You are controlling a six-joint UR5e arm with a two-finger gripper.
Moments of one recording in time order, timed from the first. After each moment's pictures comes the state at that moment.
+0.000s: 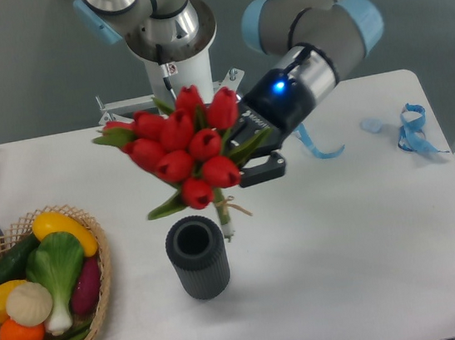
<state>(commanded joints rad) 2.66 -1.81 -1.75 -0.77 0.06 1.16</state>
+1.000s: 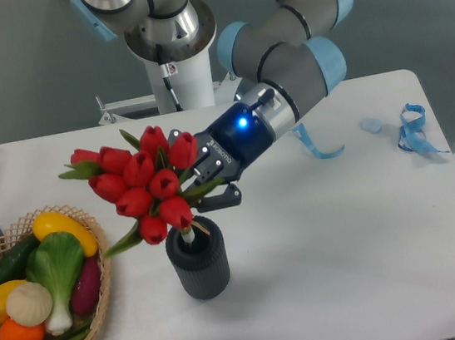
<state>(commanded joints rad) 2.61 -1.91 -1.82 -0.77 0.07 1.17</state>
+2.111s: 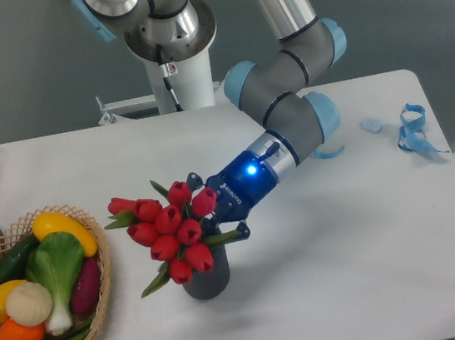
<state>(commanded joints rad) 2.63 -2.01 -1.89 -0.77 0.07 1.37</state>
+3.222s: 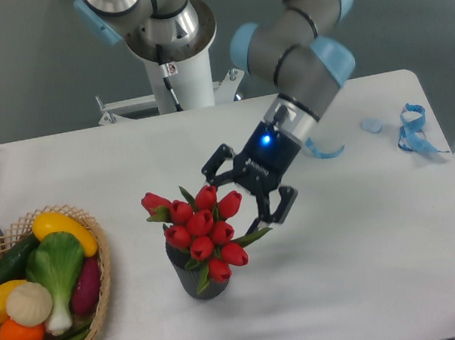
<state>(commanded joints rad) 2.77 -1.72 -1.94 -0.77 0.71 1.46</state>
